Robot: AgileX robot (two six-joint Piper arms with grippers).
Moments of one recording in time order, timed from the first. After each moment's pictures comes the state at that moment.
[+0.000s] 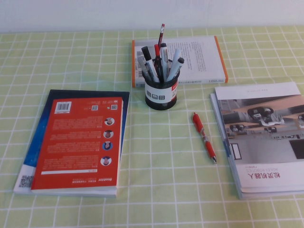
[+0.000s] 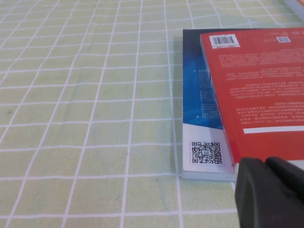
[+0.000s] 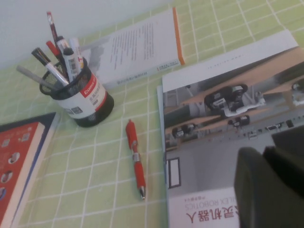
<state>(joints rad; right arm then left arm) 0.03 0.45 -0.33 0.59 0.38 -0.14 0.00 -0.02 0.03 -0.07 0.39 0.16</state>
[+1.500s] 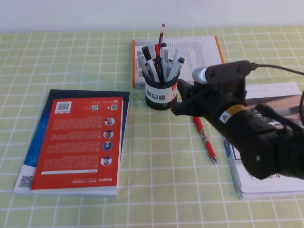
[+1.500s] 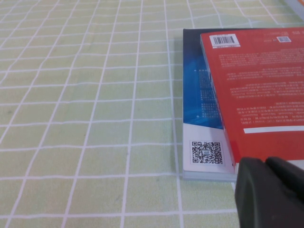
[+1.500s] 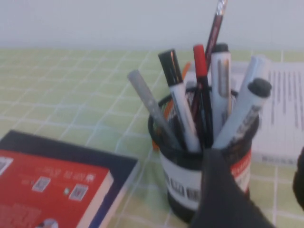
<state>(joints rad) 0.69 1.73 -0.88 0.35 -0.61 -0.03 0.00 -0.02 0.03 -0.07 0.39 0.16</state>
